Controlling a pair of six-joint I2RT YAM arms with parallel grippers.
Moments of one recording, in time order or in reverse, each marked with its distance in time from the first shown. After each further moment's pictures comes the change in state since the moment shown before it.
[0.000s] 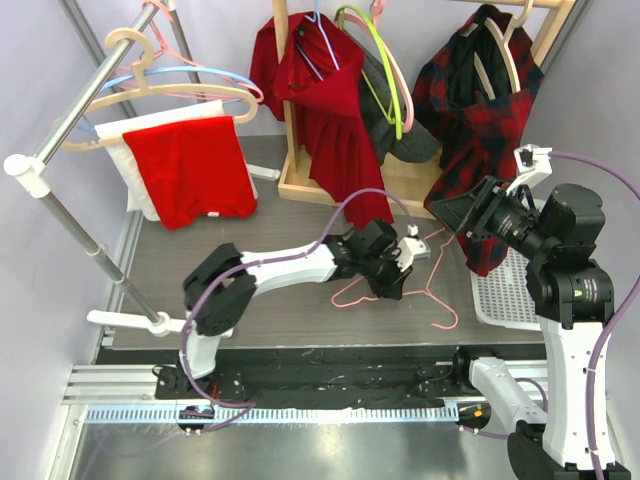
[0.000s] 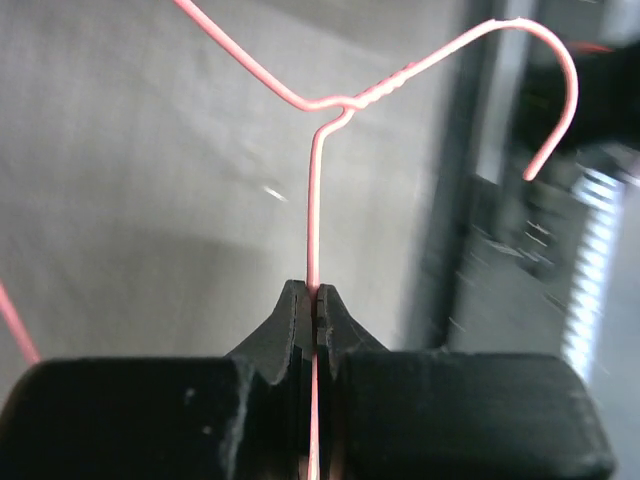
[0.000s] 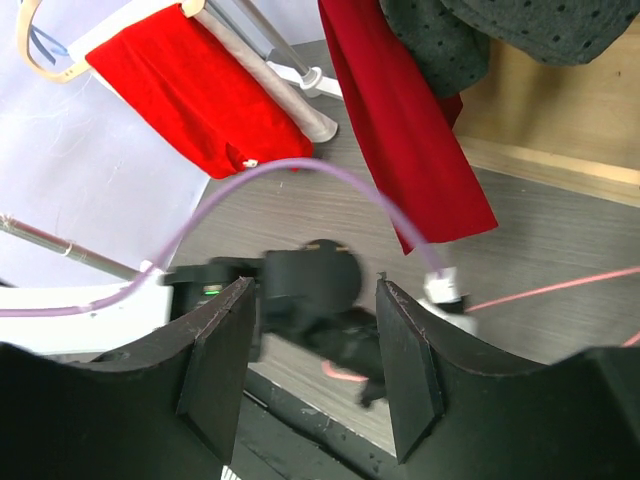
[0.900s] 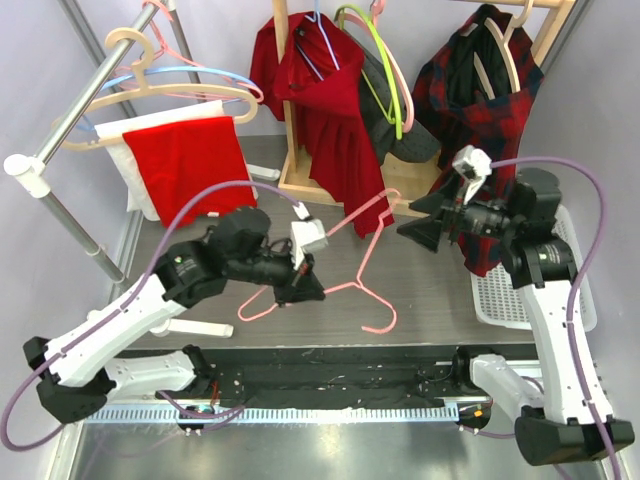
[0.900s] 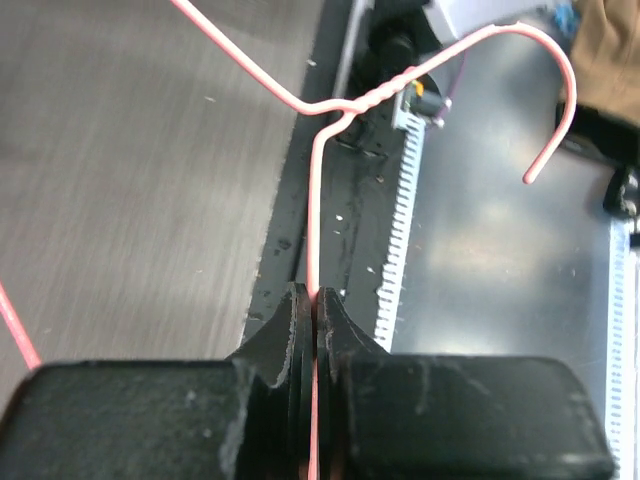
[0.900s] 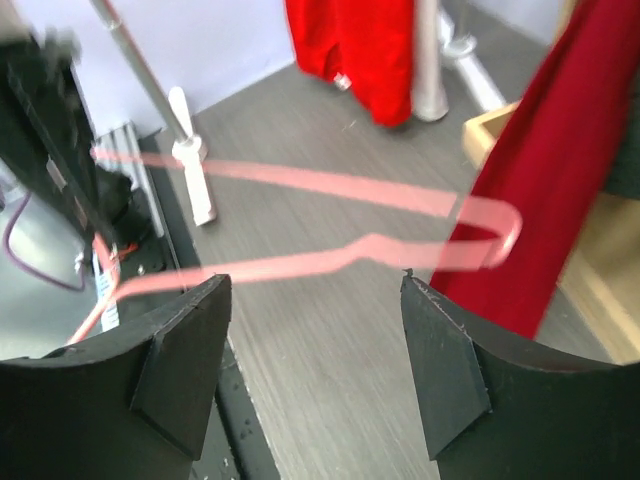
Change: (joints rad) left arm 0.065 -0.917 -0.201 -0.499 0.049 -0.041; right arm 0.027 0.074 -0.190 0.293 -0.500 -0.454
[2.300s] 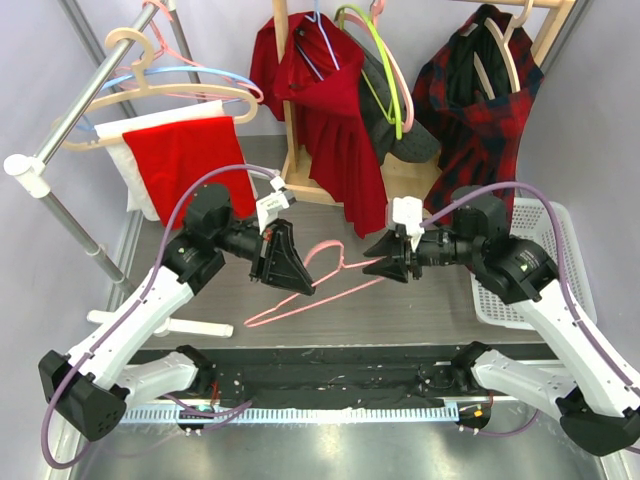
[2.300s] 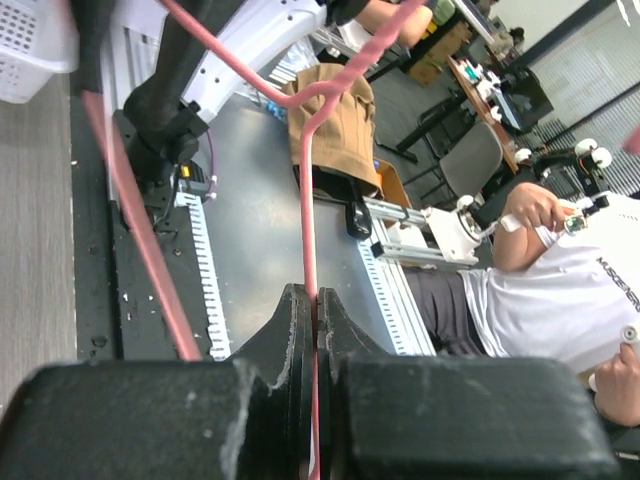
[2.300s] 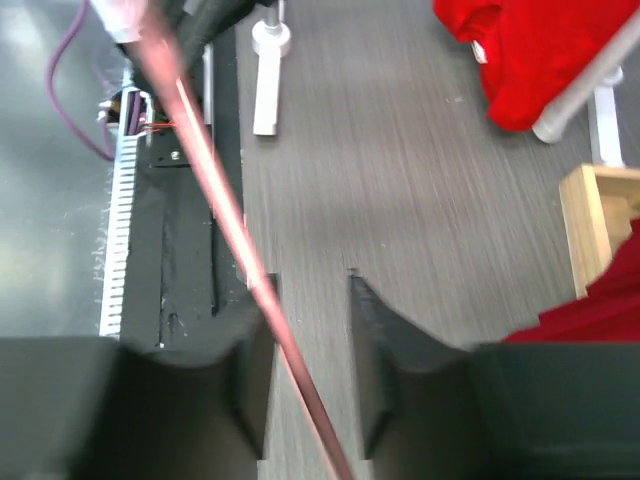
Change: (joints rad) left arm 0.402 -0.022 -0.244 0.706 0.909 -0.533; right arm 0.592 0.038 0.077 -0.231 0.326 -0.377
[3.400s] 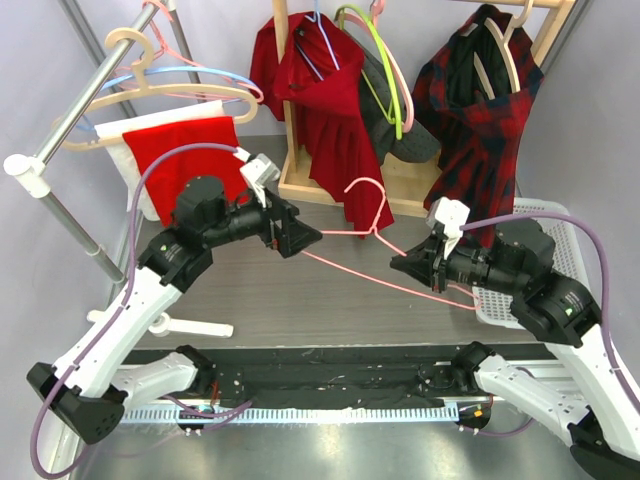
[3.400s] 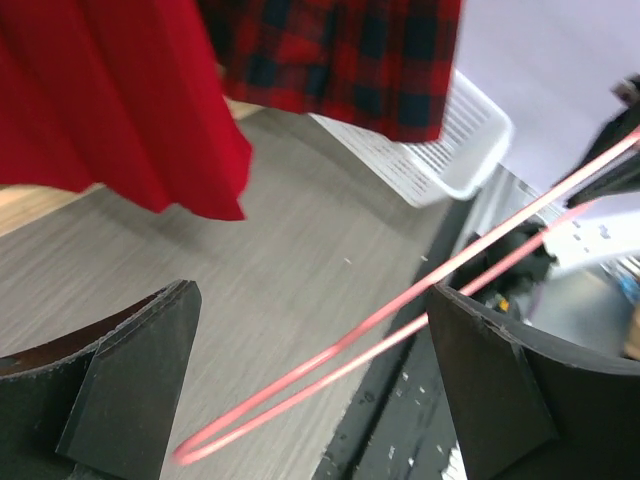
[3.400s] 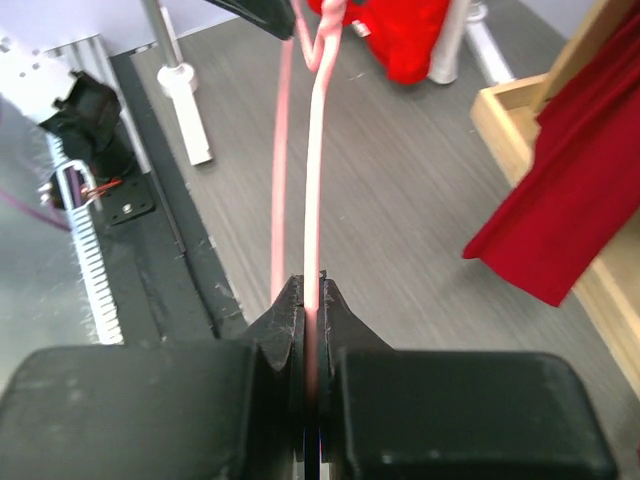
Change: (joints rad) left arm -0.002 -0.043 0.146 -0.309 -0.924 0.330; right arm 0.003 -0.212 -0.040 -0.040 0.297 0.265
